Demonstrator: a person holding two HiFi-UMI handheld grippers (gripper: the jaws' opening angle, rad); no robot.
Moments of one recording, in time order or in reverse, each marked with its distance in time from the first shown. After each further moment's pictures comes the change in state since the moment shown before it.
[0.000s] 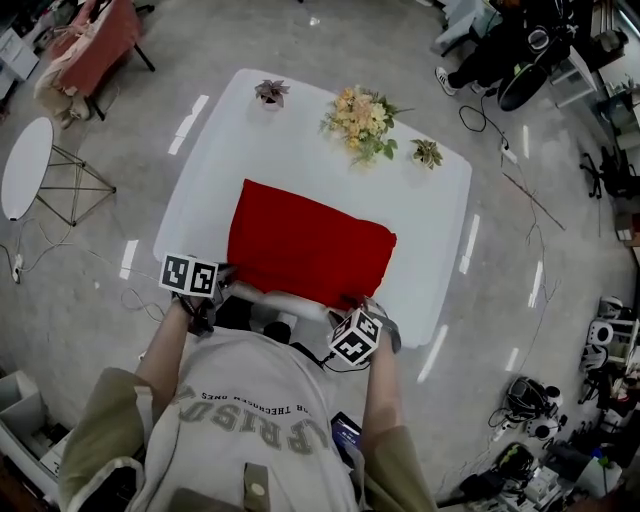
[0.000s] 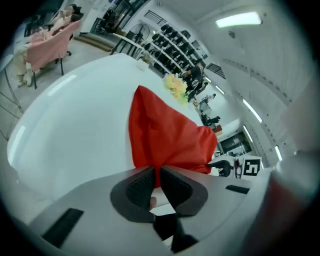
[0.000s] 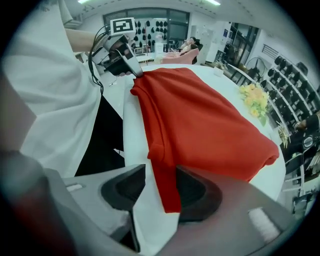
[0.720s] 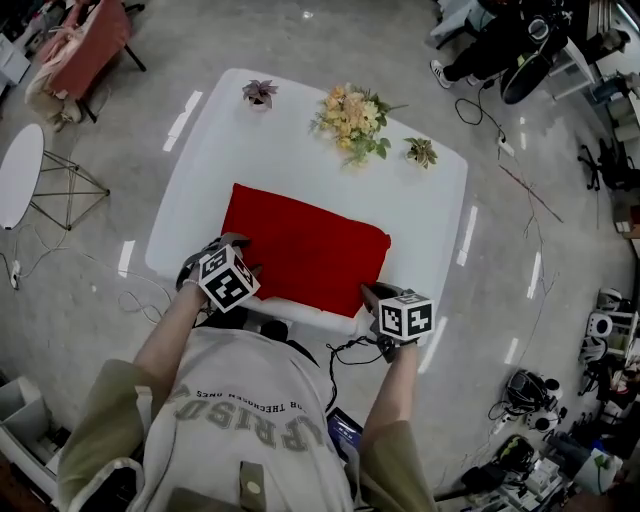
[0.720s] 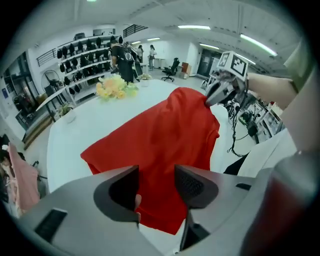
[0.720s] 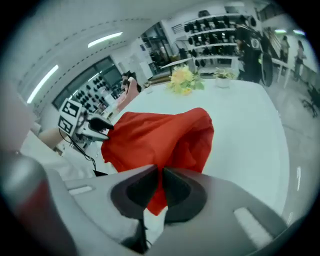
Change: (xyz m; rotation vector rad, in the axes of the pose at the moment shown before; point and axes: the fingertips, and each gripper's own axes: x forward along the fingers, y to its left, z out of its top) left arm 0.032 -0.061 0.052 0.947 0.201 0.238; right arm -0.056 -0.102 -0.009 0.791 -0.317 0.109
